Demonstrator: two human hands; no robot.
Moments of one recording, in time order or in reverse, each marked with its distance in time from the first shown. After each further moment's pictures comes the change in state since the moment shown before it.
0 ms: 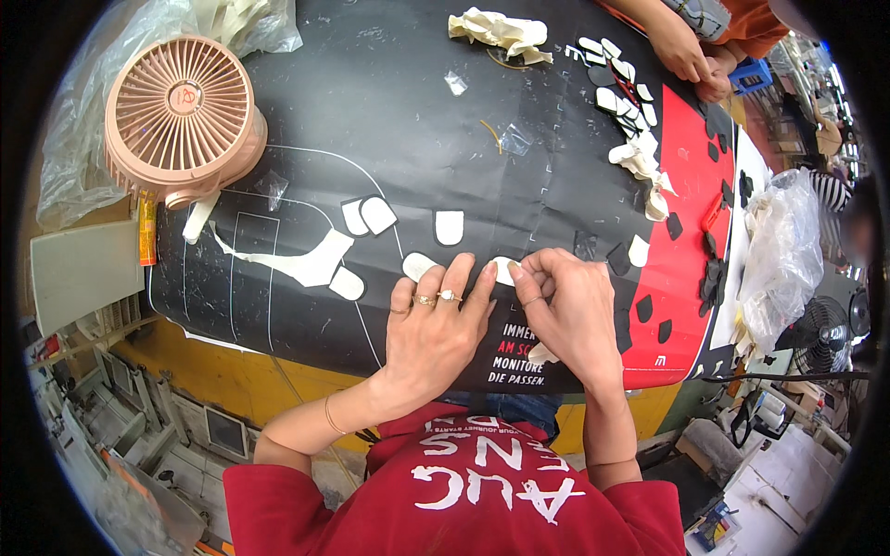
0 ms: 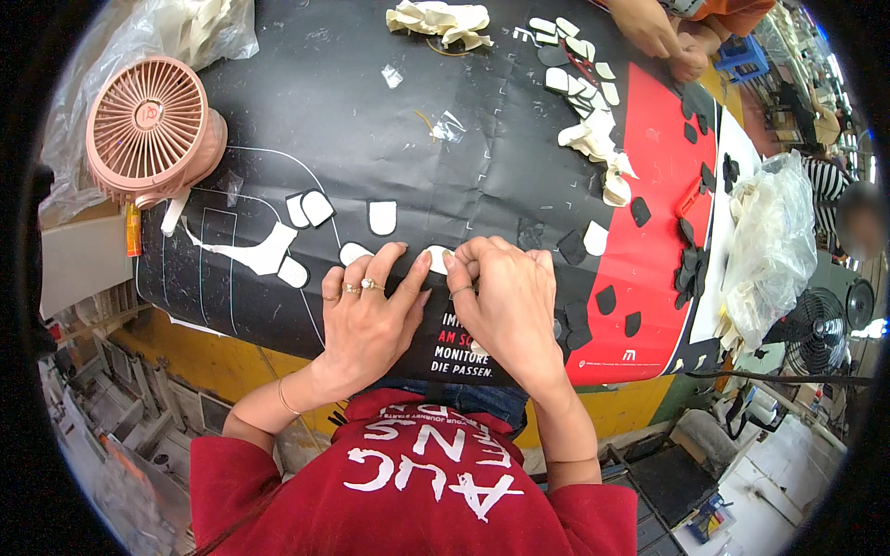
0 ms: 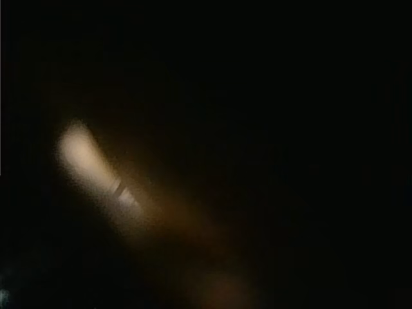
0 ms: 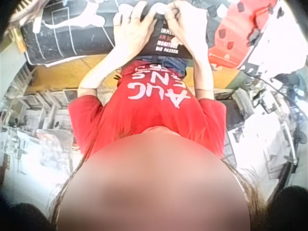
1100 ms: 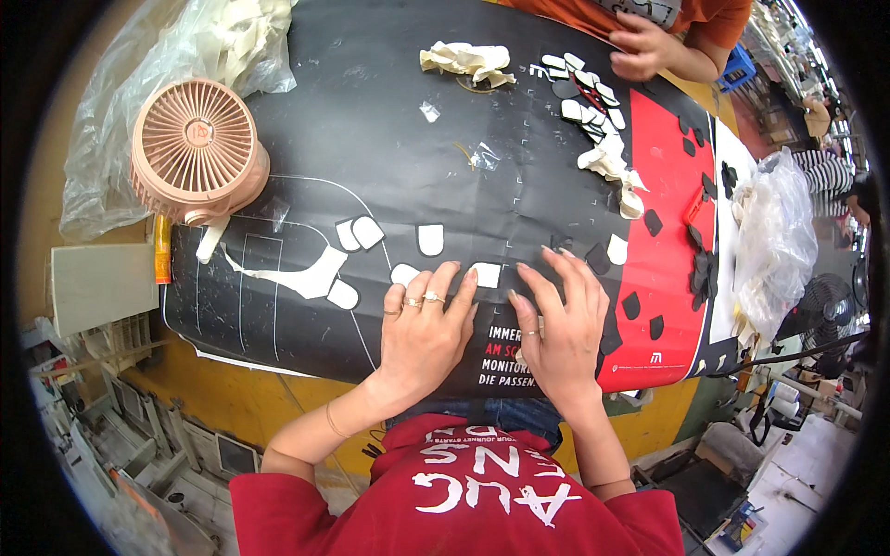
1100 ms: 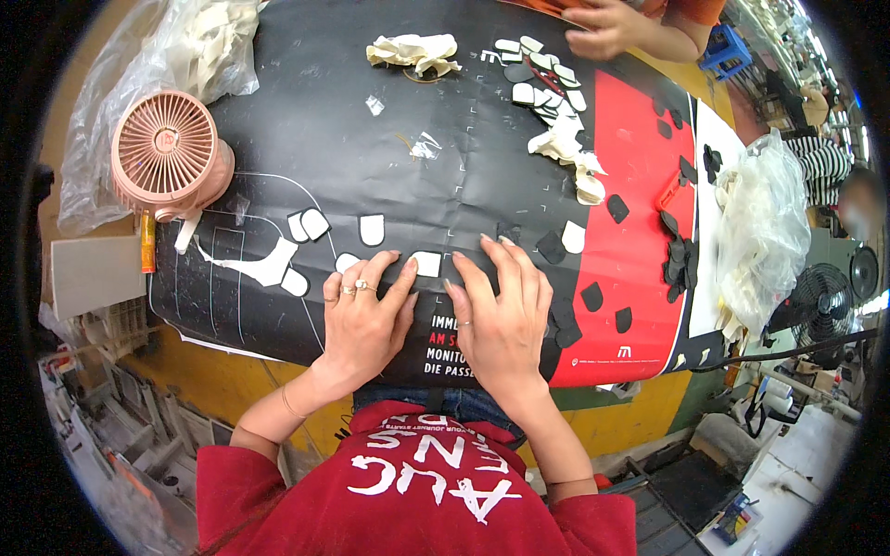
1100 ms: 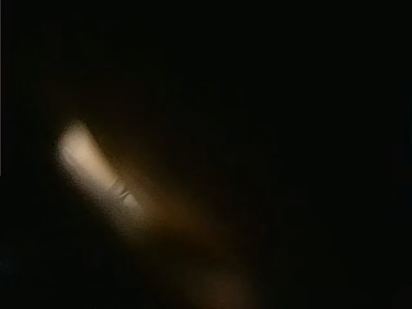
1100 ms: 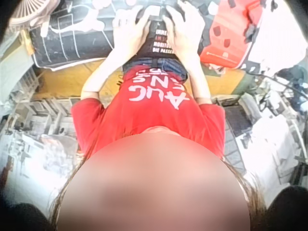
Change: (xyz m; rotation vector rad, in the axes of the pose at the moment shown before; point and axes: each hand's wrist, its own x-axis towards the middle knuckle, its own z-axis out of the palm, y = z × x) left_hand 0.001 0.000 0.000 0.009 -0.003 0.044; right_hand -0.043 0.013 0.005 -0.244 0.232 -0.167
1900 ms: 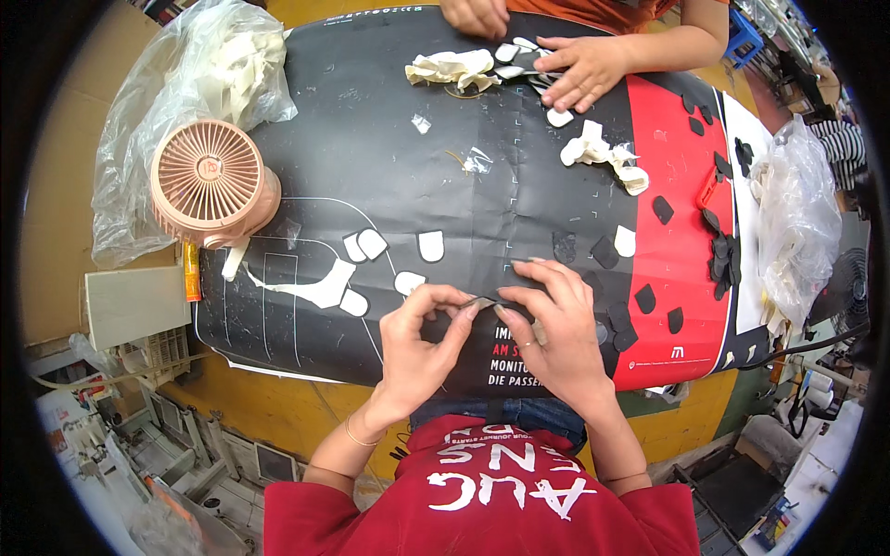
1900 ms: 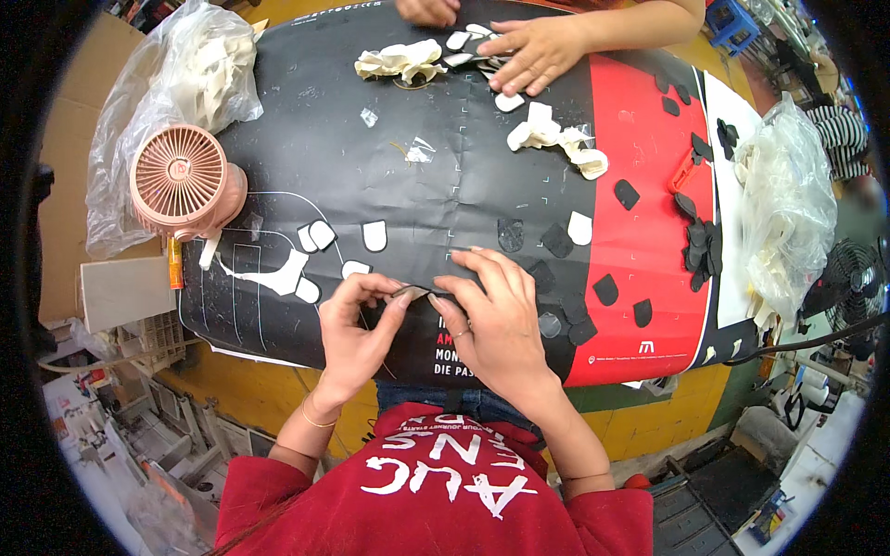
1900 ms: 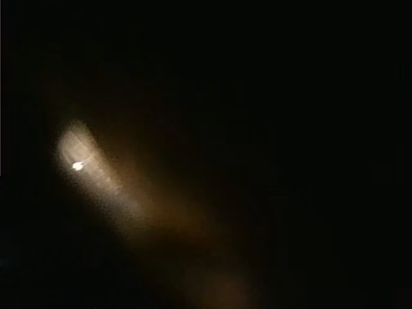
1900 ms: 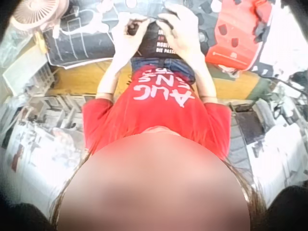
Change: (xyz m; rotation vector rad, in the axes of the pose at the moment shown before) left_hand 0.010 -0.002 -0.018 -0.985 0.000 -0.369; right_hand 0.001 0.005 -0.003 0.389 -0.006 -0.038
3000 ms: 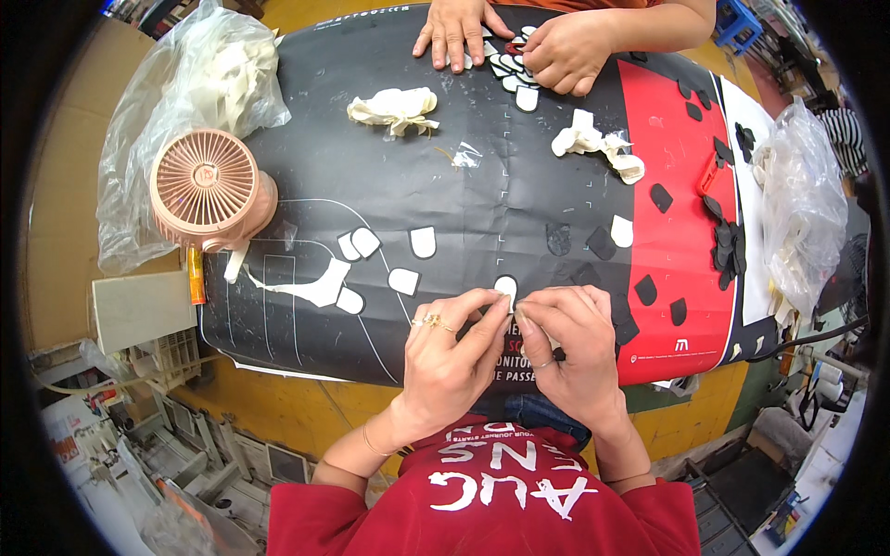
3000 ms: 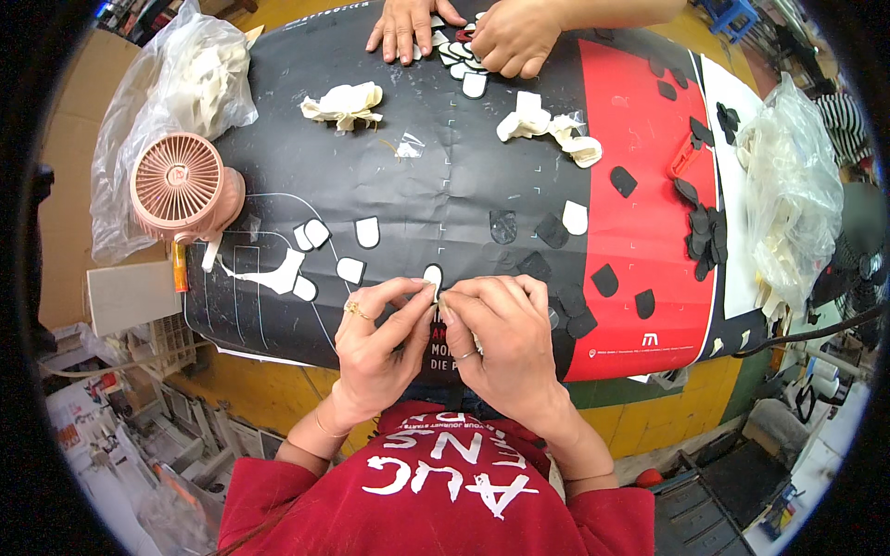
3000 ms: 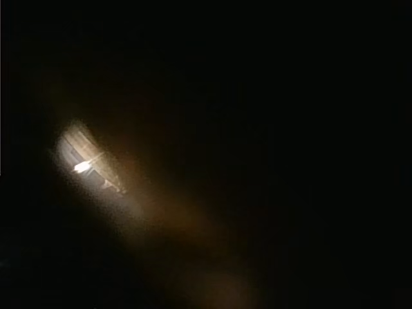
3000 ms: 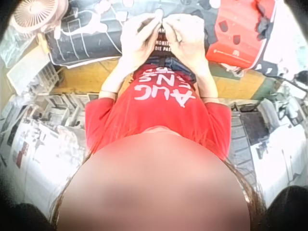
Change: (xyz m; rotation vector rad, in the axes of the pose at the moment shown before) left_hand -0.005 0.030 0.024 0.487 0.025 0.461; right_hand -0.012 -0.006 -0.020 0.105 0.097 -0.069
